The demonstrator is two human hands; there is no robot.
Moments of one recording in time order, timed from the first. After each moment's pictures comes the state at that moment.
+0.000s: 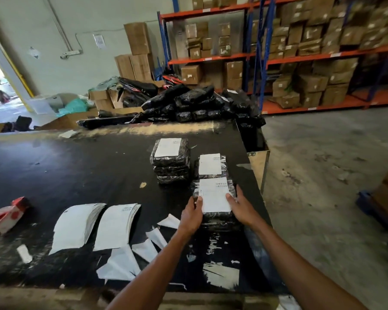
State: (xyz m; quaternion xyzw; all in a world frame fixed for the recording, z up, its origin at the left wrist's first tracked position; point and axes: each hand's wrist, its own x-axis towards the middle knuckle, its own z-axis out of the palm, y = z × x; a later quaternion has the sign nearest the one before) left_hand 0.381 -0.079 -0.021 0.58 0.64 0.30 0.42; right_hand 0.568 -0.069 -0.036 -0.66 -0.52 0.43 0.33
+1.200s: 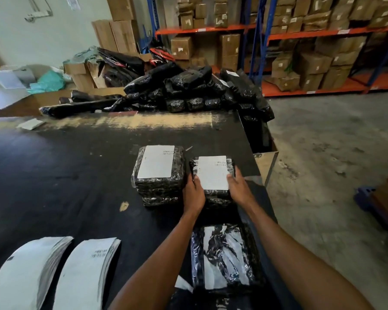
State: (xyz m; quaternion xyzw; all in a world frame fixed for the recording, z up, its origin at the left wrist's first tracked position) left_hand 0.424 0.144 -0.030 0.53 0.65 0.41 0.36; right_hand 0.571 0.144 -0.035 -0.69 -0.47 0.39 0.38
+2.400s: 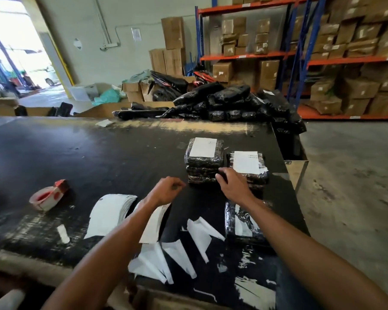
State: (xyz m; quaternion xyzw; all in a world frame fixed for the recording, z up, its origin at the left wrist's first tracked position) left_hand 0.202 0.007 0.037 0.72 0.63 0.19 0.20; right_hand 0.457 0.018 0.024 -0.59 -0.72 0.20 0.29
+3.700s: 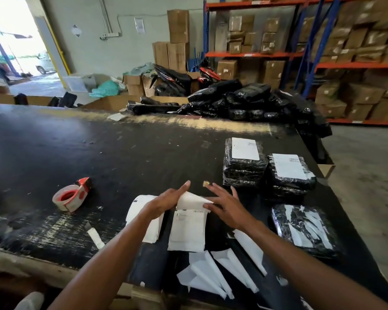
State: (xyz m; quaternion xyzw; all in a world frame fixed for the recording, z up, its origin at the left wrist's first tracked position) left_hand 0.042 0.002 0.021 0.59 0.60 0.21 0.50; right_hand 0.288 0.004 -0.022 -0.45 -0.85 0.17 0.22
